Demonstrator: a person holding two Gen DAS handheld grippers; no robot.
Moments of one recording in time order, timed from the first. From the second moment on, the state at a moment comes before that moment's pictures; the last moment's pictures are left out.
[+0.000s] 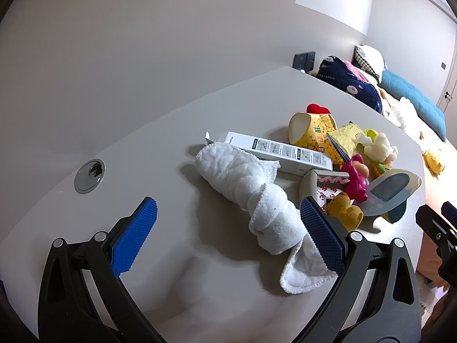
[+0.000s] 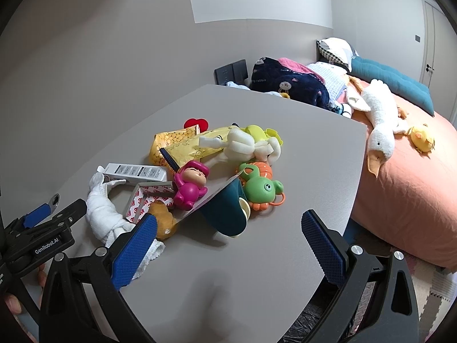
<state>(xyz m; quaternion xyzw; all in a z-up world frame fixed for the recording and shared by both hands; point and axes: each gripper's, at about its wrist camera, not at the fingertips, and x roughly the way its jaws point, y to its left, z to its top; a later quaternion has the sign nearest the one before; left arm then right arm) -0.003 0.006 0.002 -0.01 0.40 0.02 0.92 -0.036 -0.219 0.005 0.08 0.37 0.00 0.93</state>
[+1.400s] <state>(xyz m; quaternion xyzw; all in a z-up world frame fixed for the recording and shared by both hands) -0.002 0.006 0.001 -0.01 0.41 0.03 0.91 -0.036 -0.218 0.002 0.08 0.37 0.00 0.92</state>
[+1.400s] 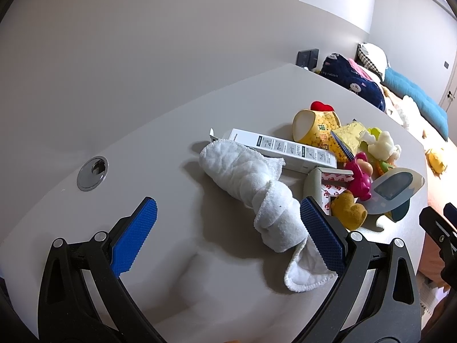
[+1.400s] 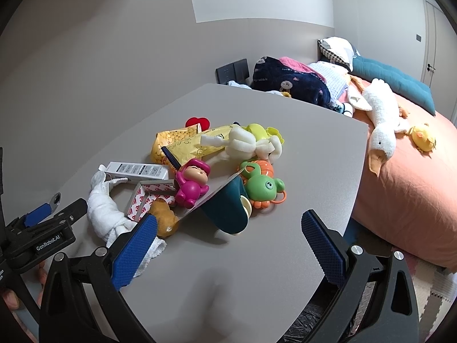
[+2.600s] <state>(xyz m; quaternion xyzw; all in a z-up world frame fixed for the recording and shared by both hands) 0.050 0.013 -0.046 -0.05 0.48 0.03 0.88 0.018 -0.205 -0.040 0.07 0.41 0.01 0.91</state>
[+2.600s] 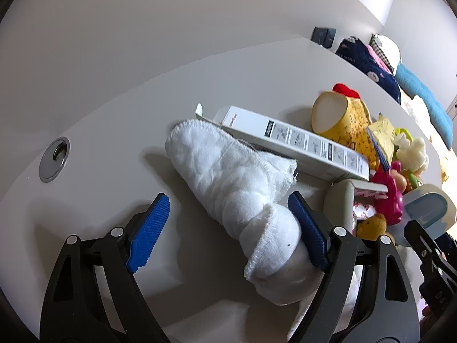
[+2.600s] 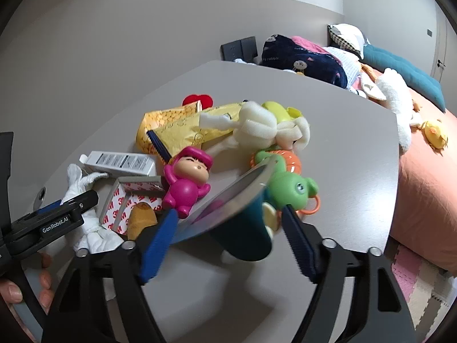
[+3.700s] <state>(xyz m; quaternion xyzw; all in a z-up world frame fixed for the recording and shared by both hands) -0.007 0.000 0.001 -0.08 0.40 0.00 0.91 -0.040 -0.230 0.014 0.11 0.34 0.05 0.93</state>
